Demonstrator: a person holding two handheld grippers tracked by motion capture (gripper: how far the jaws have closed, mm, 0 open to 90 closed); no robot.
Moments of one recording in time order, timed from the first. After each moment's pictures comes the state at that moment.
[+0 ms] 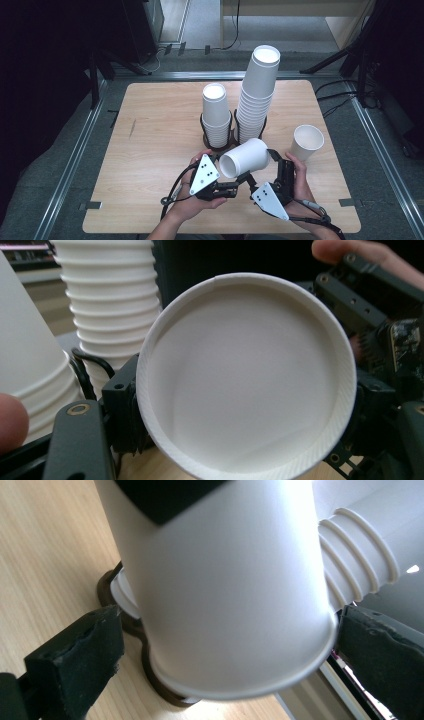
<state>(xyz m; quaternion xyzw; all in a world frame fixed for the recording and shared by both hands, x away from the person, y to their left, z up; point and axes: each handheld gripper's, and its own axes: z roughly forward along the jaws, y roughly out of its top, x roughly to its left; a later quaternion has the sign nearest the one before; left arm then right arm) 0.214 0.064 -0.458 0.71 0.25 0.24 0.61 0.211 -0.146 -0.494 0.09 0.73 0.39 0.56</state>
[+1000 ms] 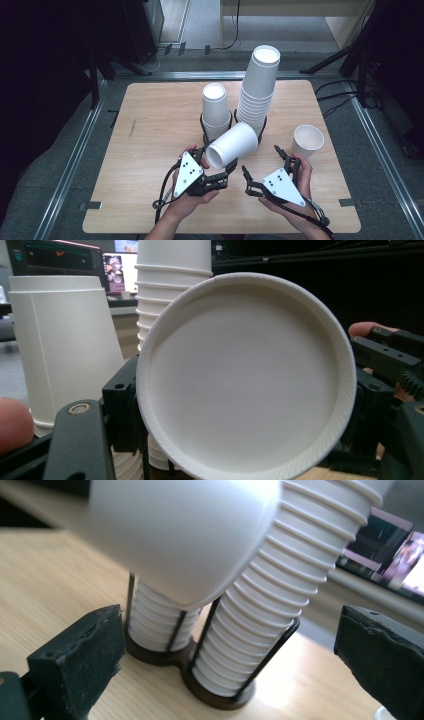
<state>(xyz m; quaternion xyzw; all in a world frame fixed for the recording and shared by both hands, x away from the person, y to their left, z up) 0.214 0.082 -0.454 0.64 0.29 0.29 0.65 0.212 -0.146 -0.471 0.29 0.69 0.51 0.43</state>
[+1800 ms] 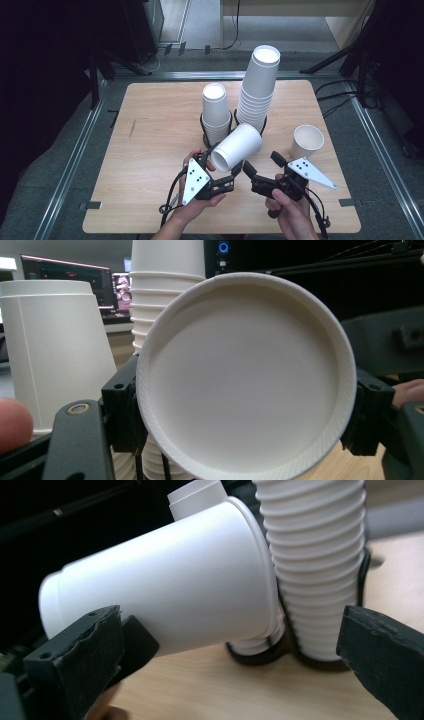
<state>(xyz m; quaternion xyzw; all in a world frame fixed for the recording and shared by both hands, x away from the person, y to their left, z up) 0.209 0.067 -0.469 0.62 0.28 0.32 0.66 0.207 -0.158 -0.439 0.49 0.59 0.63 0.14</state>
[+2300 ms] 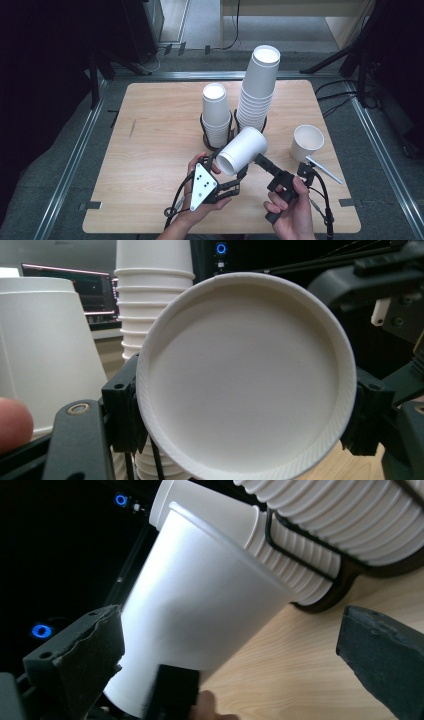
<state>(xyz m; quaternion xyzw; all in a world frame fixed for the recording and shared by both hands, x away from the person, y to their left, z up) 0.204 0.051 -0.479 0.62 0.26 0.33 0.66 0.219 -0.181 -0.454 0.61 0.44 0.65 -0.13</state>
